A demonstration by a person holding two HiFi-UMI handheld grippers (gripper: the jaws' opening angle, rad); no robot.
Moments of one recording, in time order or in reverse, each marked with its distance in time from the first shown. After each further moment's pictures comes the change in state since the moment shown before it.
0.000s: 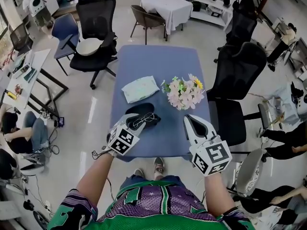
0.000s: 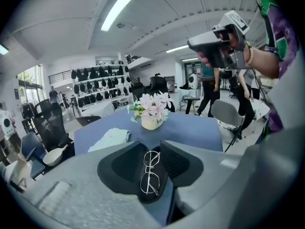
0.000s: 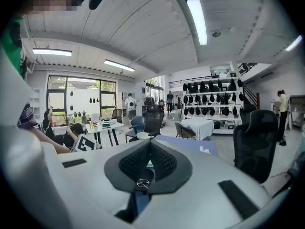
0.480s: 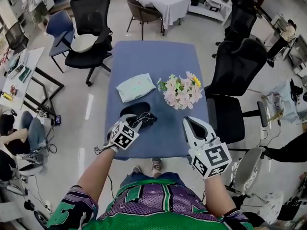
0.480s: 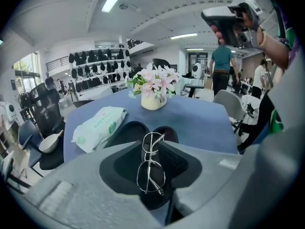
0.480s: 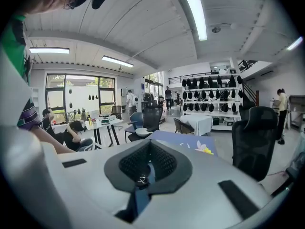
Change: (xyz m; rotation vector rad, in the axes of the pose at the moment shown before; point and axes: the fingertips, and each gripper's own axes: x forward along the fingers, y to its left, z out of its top) left arm 0.063 0.002 -0.062 -0.053 0.162 -0.031; right arm 0.007 -0.017 -0.018 0.004 0.053 -0.003
